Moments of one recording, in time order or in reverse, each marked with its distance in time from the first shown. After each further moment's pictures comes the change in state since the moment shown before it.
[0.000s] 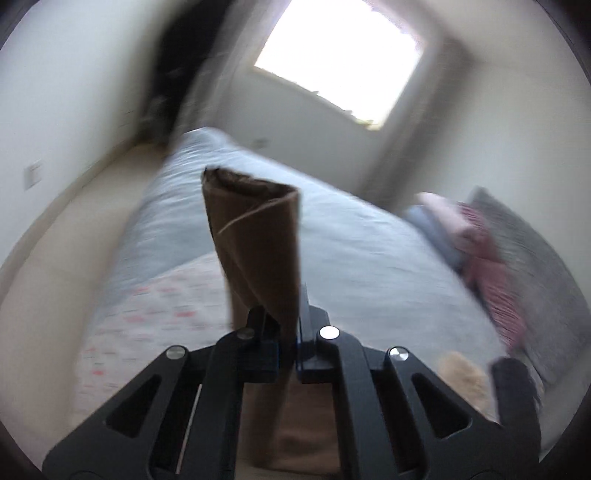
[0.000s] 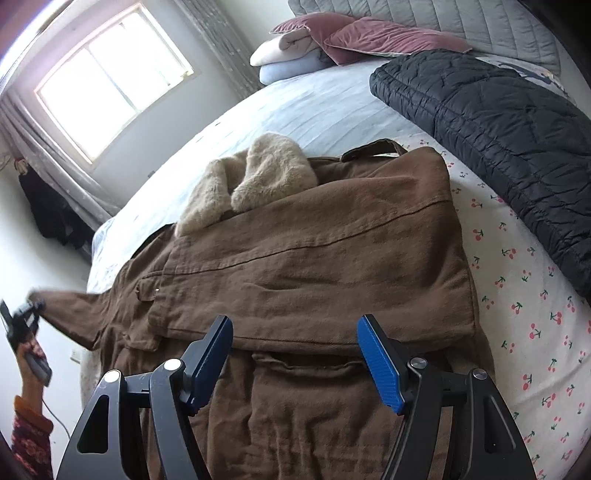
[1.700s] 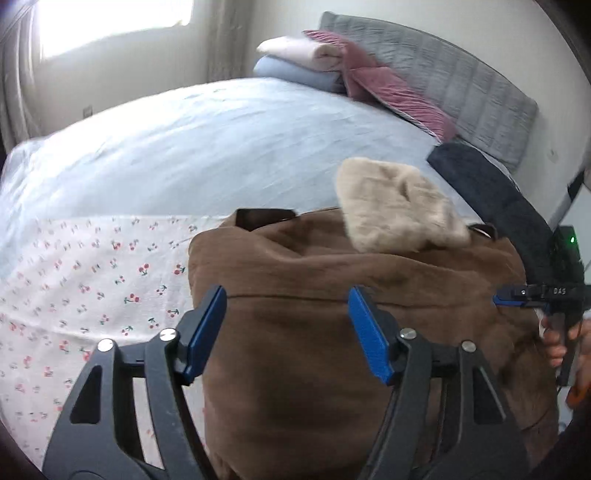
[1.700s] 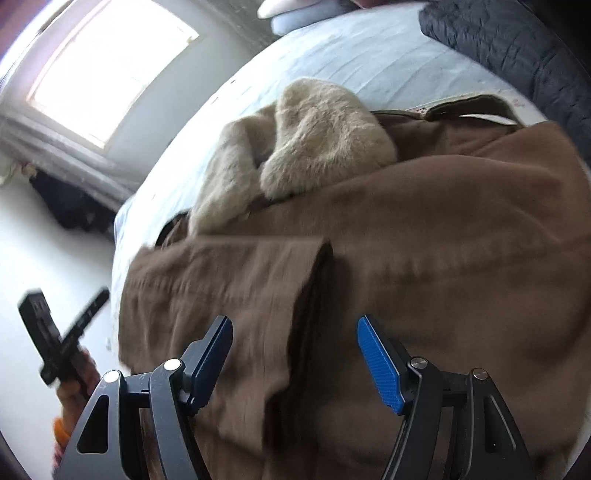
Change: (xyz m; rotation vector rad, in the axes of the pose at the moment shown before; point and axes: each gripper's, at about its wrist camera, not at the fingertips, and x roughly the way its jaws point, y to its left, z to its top) left arm 0.093 -0.145 -0.133 0.582 0.469 -0.274; right arm 0.121 0.029 0.061 0.082 0.204 0.154
